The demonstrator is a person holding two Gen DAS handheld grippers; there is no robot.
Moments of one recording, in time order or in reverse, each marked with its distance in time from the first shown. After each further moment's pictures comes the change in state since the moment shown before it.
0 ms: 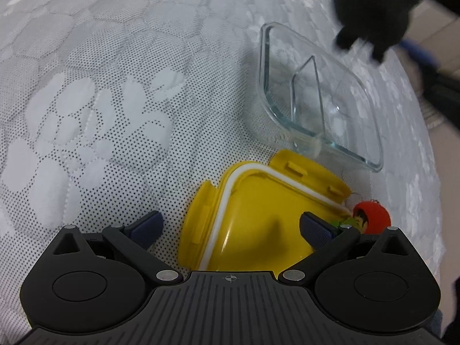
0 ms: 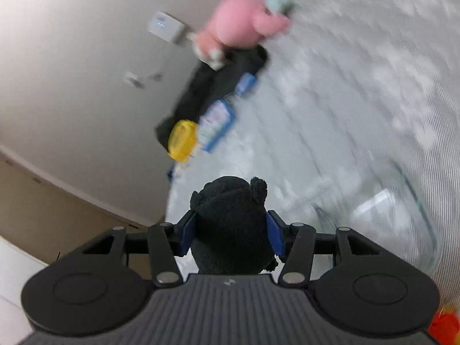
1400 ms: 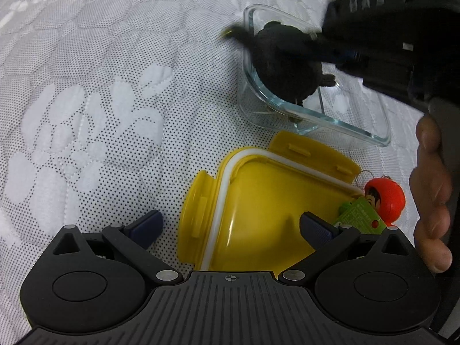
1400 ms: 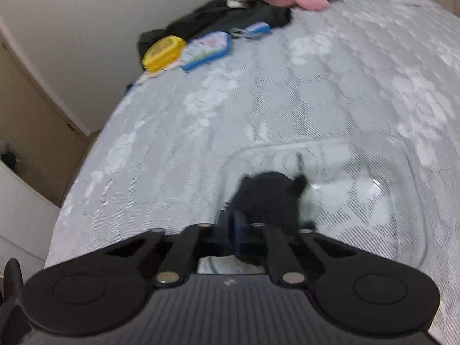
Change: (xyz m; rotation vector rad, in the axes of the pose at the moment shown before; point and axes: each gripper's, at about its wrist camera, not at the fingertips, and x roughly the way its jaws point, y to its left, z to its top) left arm 0.008 -0.015 -0.013 0.098 0.029 0.060; right arm 0.055 0.016 -0.066 -0.407 0.216 -0.298
